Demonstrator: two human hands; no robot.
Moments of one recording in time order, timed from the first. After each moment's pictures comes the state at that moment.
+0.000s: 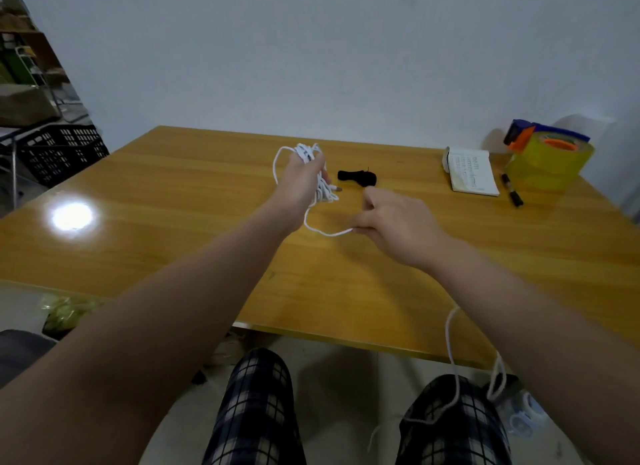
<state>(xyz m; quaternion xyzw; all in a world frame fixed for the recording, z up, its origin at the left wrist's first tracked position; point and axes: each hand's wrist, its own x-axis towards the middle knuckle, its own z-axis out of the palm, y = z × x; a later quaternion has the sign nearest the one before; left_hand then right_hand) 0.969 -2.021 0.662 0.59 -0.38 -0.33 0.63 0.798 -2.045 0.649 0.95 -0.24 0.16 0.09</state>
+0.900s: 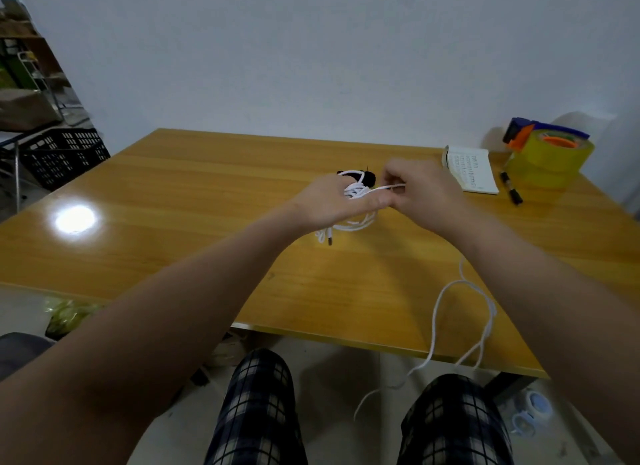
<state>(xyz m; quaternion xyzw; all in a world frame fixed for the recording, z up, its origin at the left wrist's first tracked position) 0.945 -1.997 0.674 0.62 -0.68 -0.23 0.32 0.782 -2.065 0.680 0.90 -0.32 0.28 -0.07</state>
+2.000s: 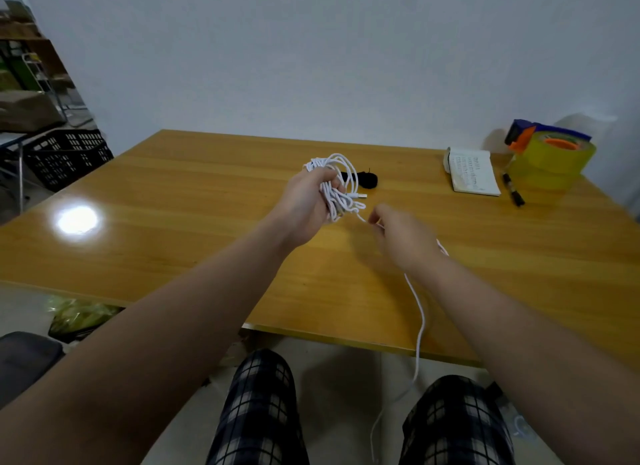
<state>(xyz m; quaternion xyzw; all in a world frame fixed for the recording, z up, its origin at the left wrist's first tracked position) 0.953 -2.004 0.660 0.43 -0.28 -0.52 0.68 0.801 -2.064 0.608 0.87 -0.46 0.17 -0.08</state>
